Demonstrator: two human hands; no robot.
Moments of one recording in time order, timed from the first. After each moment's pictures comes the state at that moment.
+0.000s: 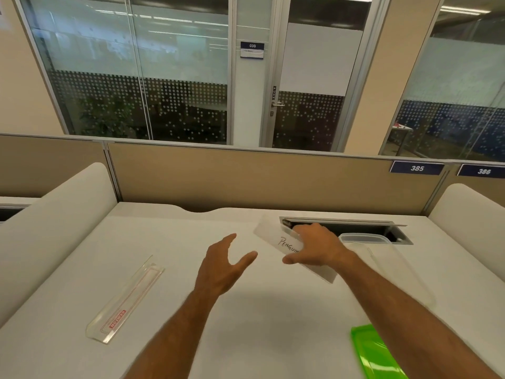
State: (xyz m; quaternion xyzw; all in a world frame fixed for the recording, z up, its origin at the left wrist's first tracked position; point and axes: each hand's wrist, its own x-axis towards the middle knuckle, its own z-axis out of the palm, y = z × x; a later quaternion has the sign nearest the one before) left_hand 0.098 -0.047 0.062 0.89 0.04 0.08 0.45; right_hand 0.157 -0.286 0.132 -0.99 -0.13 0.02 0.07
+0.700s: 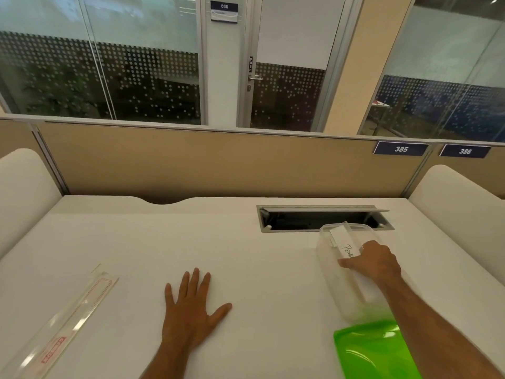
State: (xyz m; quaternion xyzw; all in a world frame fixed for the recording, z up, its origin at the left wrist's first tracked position) left_hand 0.116 -0.055 -0.085 0.99 0.02 0.01 0.10; right_hand 0.186 -0.458 0.057 -0.96 0.25 0.01 0.13
